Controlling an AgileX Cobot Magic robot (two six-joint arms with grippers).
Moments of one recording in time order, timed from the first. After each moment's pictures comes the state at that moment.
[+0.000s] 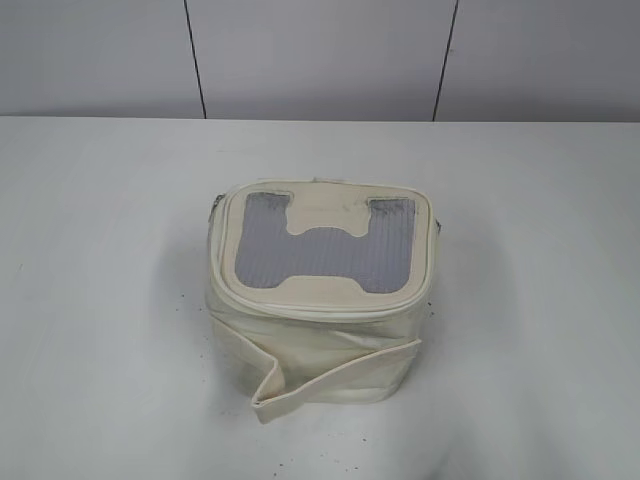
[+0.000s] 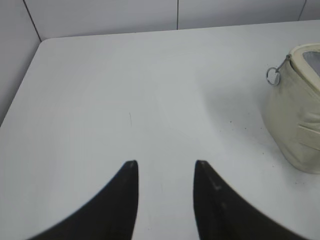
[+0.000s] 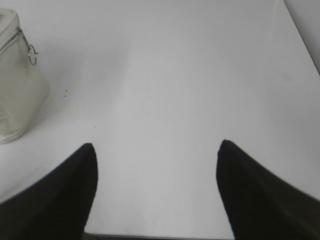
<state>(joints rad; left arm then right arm) -0.04 -0.01 -0.54 -0.07 1.05 0.08 0.00 -0.01 -0.50 0.07 1.05 -0.09</state>
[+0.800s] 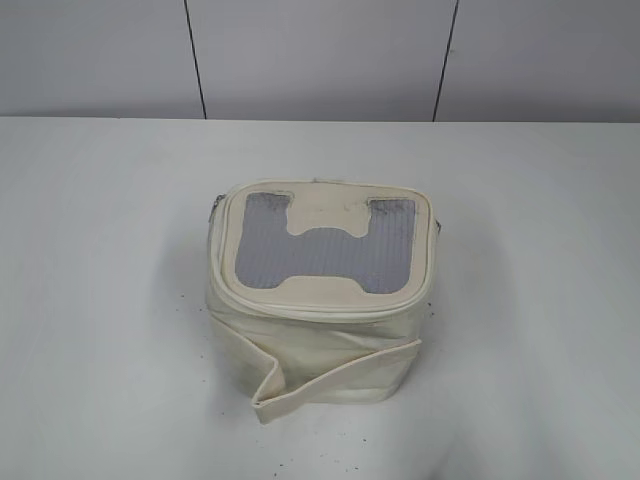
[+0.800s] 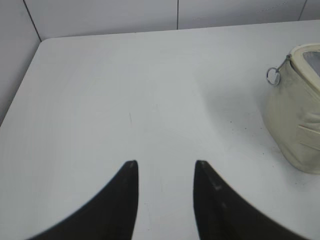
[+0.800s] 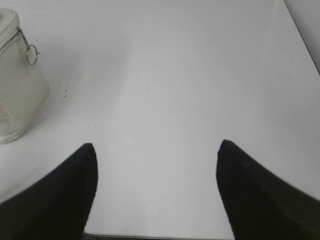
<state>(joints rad) -0.04 -0.01 -0.54 -0.07 1.05 0.08 0.00 -0.01 -0.50 0.07 1.05 -0.09</state>
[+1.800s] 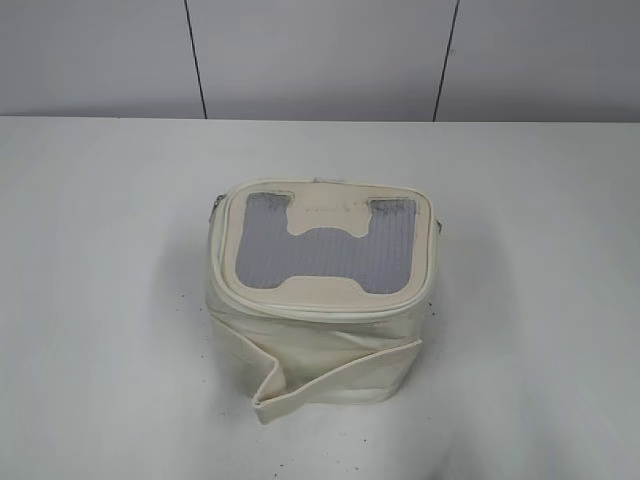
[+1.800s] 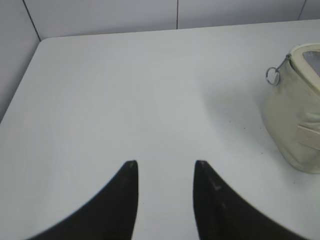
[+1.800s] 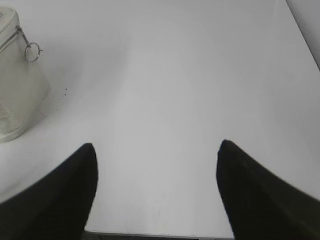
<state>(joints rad) -0.05 0.00 -0.54 -0.08 1.05 0.08 0.00 0.00 -0.50 0.07 1.05 -0.09</state>
